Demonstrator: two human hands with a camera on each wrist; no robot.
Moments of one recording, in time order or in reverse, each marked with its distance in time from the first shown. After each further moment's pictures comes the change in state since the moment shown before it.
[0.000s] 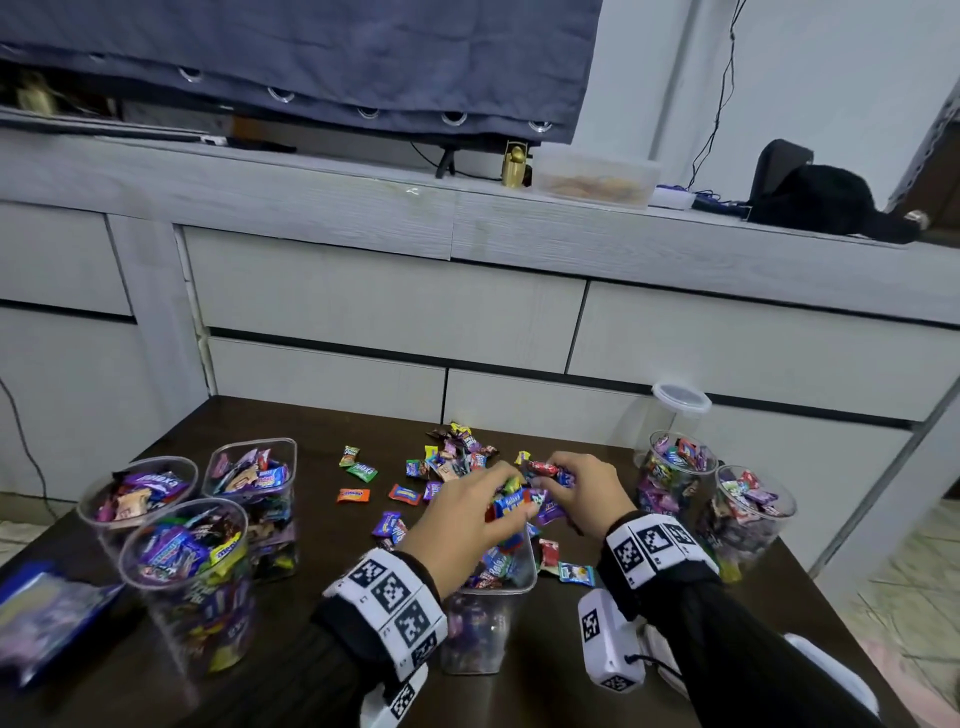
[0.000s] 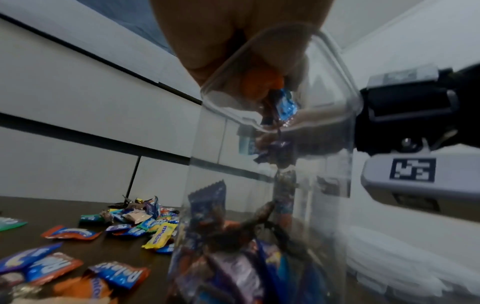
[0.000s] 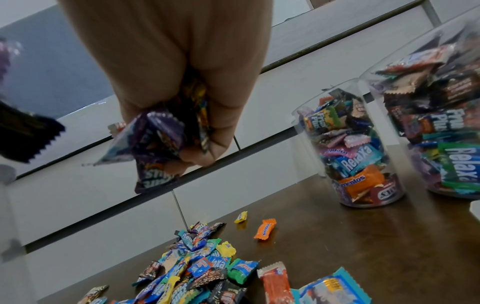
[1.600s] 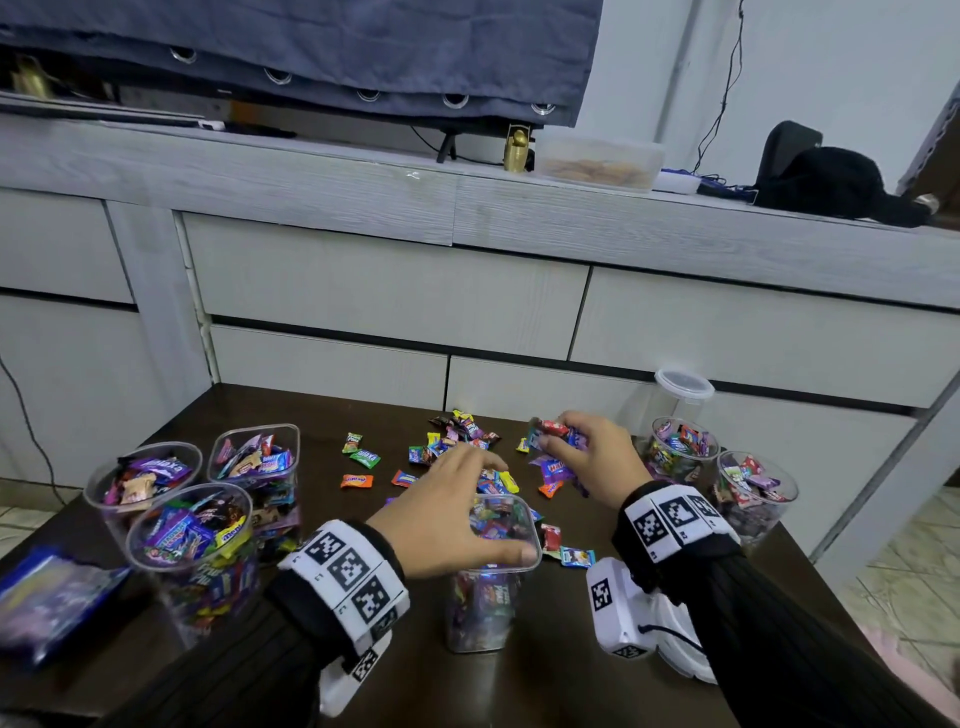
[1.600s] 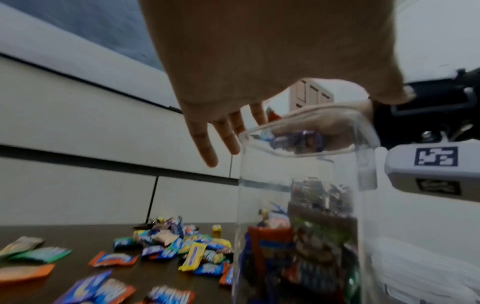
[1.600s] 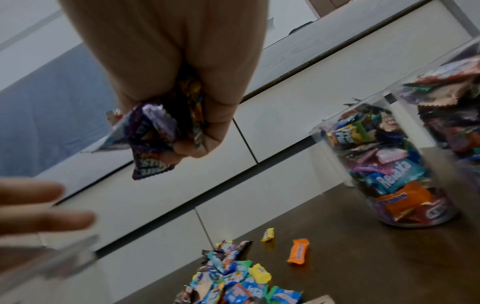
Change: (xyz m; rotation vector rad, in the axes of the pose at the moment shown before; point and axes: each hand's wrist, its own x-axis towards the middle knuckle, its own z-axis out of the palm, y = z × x) left_hand -0.011 -0.001 -0.031 0.160 -0.281 -0.047; right_hand -0.003 -0.017 -0.023 0.136 0.101 -0.064
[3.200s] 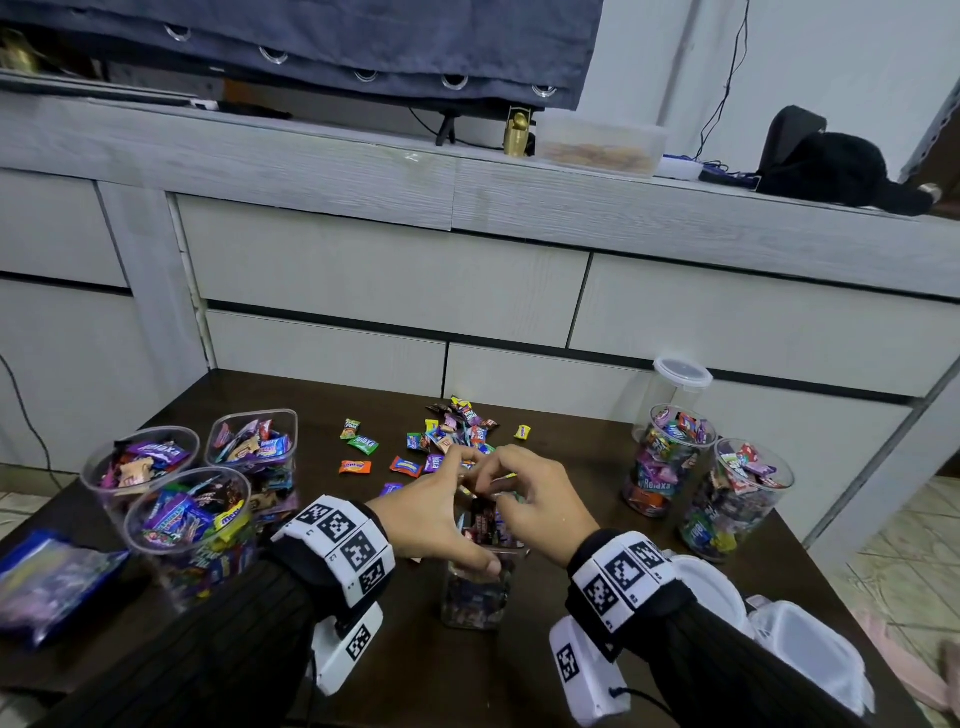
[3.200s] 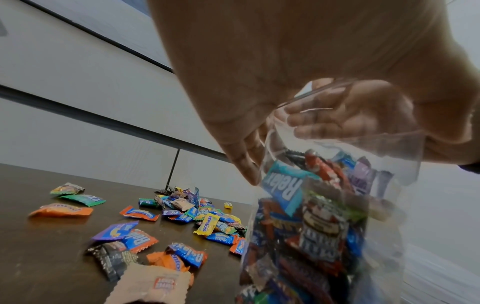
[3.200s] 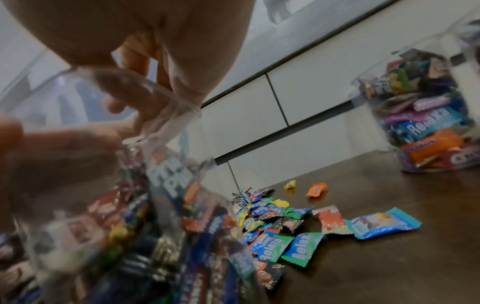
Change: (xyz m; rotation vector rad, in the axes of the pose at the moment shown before) left_hand 0.004 -0.028 0.011 -0.332 -0.186 -0.099; right_hand -0.045 -0.029 0.055 0.304 -0.097 -0.252
